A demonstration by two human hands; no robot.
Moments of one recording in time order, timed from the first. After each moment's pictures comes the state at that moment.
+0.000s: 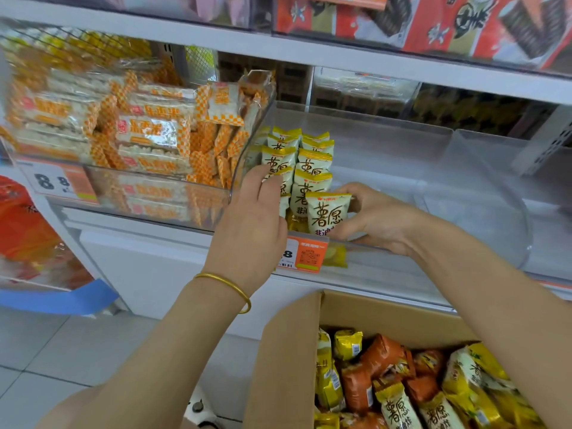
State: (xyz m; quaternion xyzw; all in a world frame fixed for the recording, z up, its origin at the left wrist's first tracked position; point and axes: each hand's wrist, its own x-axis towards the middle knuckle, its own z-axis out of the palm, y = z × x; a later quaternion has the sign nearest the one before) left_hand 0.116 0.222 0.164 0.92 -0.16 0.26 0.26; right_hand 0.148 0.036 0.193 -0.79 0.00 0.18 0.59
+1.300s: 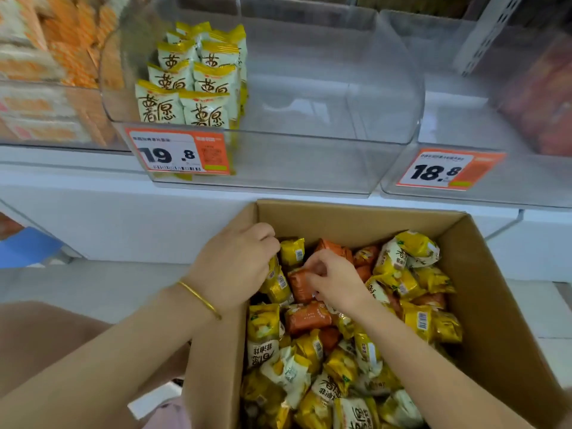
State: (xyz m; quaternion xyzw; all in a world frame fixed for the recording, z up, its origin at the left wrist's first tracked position) left_hand 0.023 0.159 0.074 0.91 -0.39 0.05 0.10; right_hand -0.013 -0.035 0.017 -0.89 0.10 0.14 0.41
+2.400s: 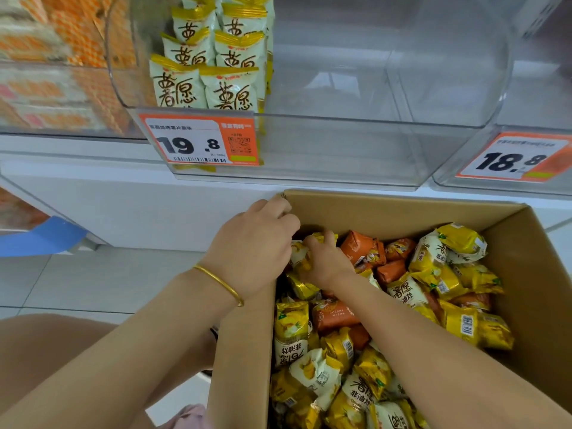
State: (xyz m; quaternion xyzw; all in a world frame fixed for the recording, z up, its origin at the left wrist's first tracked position) left_hand 0.042 0.164 0.087 0.95 -0.29 -0.03 0.10; right_hand 0.051 0.007 -0.051 -0.95 0.07 0.23 0.18
